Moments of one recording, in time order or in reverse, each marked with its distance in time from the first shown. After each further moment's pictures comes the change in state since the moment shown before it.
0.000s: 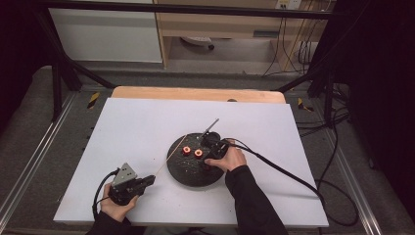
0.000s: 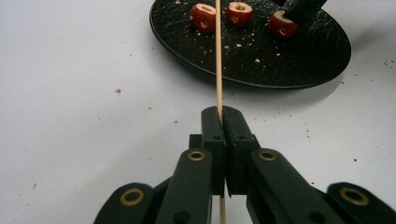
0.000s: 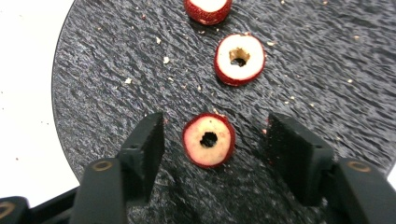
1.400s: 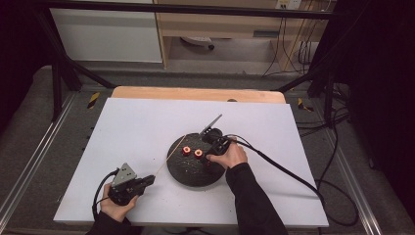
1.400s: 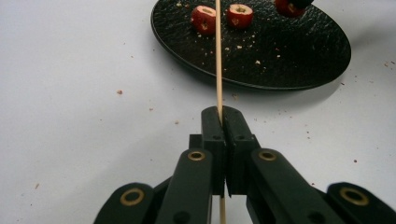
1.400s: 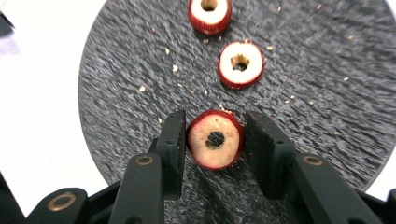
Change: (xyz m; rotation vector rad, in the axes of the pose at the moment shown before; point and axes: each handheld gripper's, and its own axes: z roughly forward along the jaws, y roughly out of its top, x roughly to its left) left arm 0.000 0.000 -0.001 -0.008 0.006 0.001; right arm -0.004 0.004 -0.014 -0.008 0.054 0.070
